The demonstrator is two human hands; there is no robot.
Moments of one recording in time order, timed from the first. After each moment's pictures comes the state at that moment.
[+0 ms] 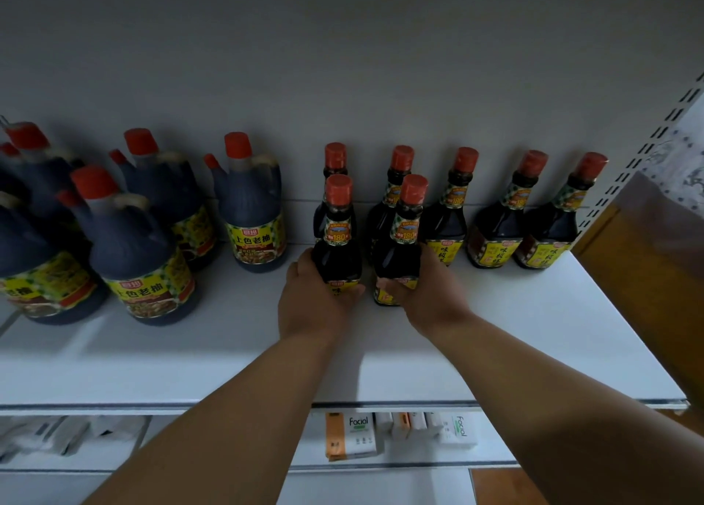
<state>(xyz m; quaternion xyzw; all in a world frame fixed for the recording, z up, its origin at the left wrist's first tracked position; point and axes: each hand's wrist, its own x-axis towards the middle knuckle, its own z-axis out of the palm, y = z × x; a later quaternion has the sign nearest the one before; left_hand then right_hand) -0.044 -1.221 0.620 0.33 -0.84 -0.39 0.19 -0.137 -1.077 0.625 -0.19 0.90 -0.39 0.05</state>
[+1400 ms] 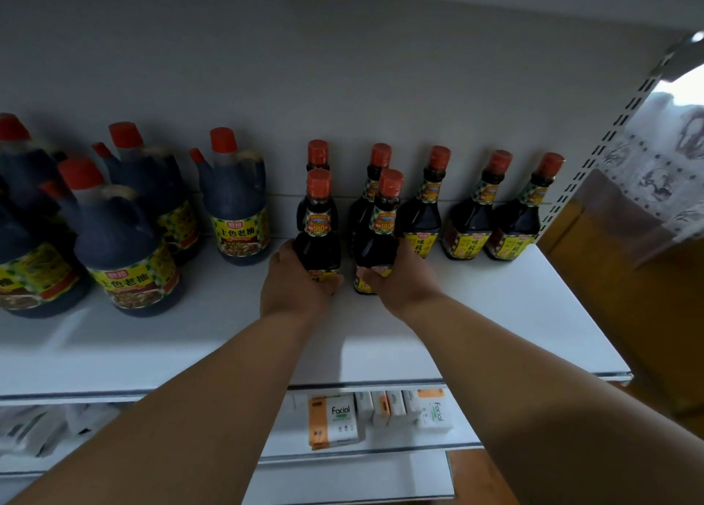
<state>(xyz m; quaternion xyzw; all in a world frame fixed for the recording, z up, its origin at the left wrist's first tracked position) -0.044 -1.227 0.628 0.32 -0.83 -0.42 0.16 -0.124 -1.080 0.647 -0.16 0.92 -0.34 0.09</state>
